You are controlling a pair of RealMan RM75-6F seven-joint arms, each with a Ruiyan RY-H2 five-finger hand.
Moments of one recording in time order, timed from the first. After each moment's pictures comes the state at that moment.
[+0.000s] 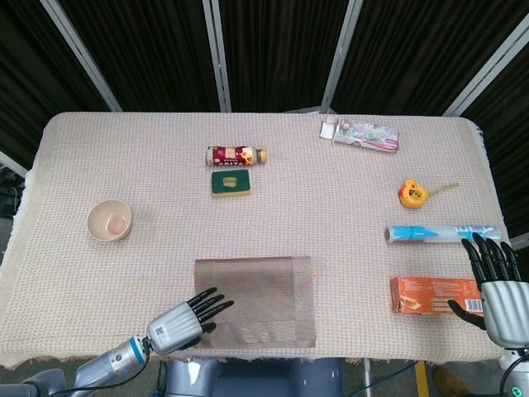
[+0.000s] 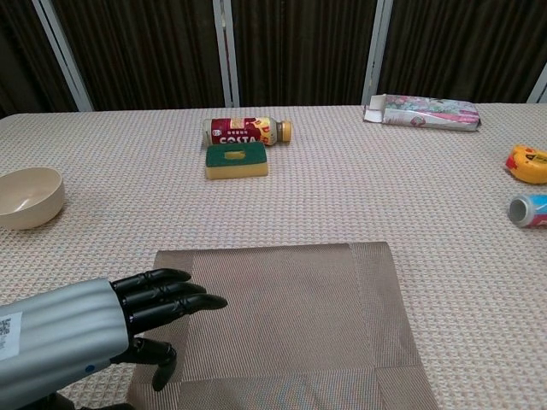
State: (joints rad) left arm -0.49 -1.60 0.25 -1.31 1.99 1.23 0.15; right arm 0.02 -1.05 0.06 -1.71 -1.60 1.59 -0.14
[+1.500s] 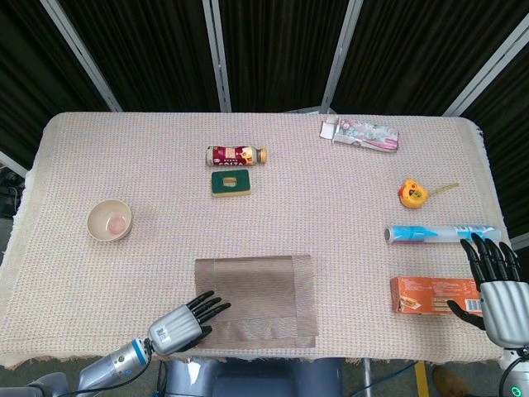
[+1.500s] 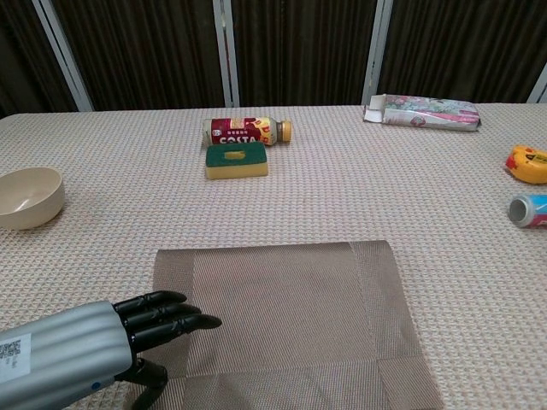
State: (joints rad) left arm -0.48 -1.65 0.27 -1.23 1.95 1.22 0.10; right arm 0.02 -1.06 0.06 -1.71 -1.60 1.59 -0.15
